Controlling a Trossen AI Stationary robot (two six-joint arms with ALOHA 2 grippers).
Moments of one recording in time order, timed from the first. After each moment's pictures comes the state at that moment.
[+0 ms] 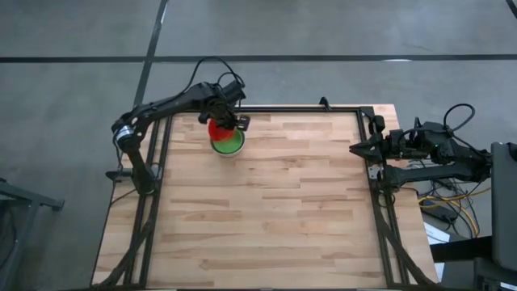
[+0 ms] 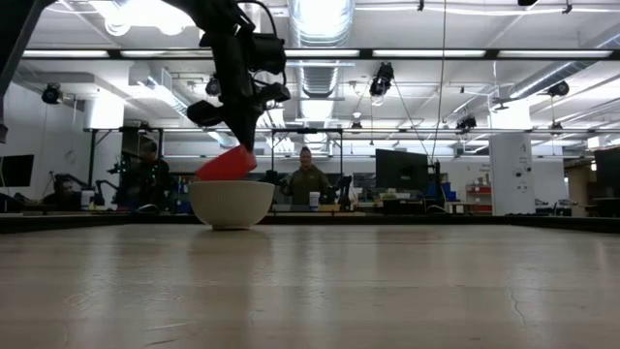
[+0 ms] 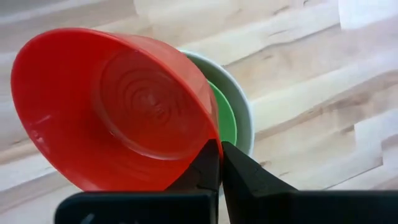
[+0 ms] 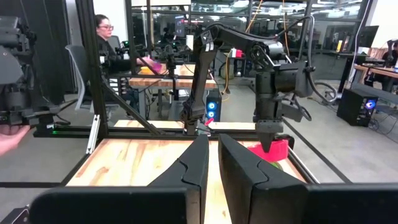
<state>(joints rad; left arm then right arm) 0.56 1.73 1.57 -1.09 0.04 -0.73 0.00 0.40 0.78 -0.39 0.00 0.00</state>
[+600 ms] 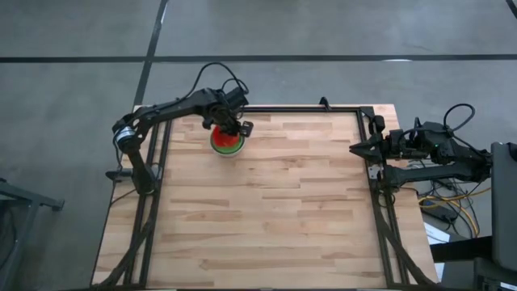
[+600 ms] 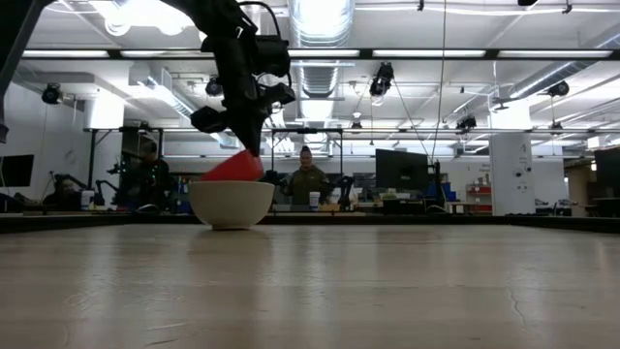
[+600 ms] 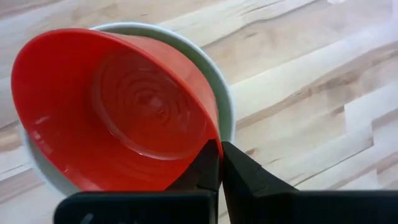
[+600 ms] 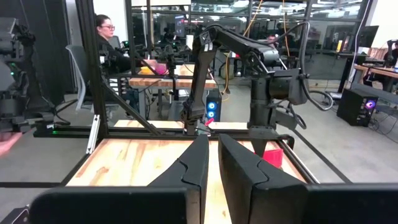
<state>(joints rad) 0.52 1.73 1.51 -1.02 0.10 -0.73 0.00 0.40 0.78 -0.39 0.00 0.00</state>
